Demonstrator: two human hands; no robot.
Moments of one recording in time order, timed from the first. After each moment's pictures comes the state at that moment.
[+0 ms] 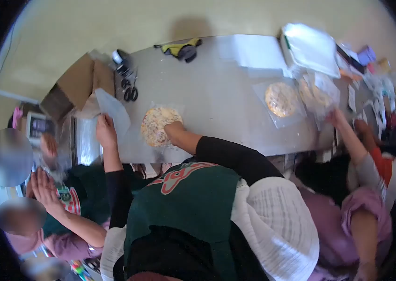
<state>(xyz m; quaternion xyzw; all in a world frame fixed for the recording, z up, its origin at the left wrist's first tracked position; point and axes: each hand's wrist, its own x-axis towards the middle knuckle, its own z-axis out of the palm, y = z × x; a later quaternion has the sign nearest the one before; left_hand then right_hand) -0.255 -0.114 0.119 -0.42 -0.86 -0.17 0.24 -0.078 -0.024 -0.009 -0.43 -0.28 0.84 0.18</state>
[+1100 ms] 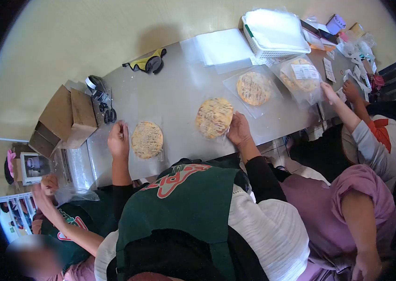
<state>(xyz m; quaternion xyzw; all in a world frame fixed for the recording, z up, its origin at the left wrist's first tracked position) -0.156 -0.051 0.120 -0.57 -0.76 -0.31 0.05 0.209 0.052 0.001 -0.18 -0.04 0.89 0.41</state>
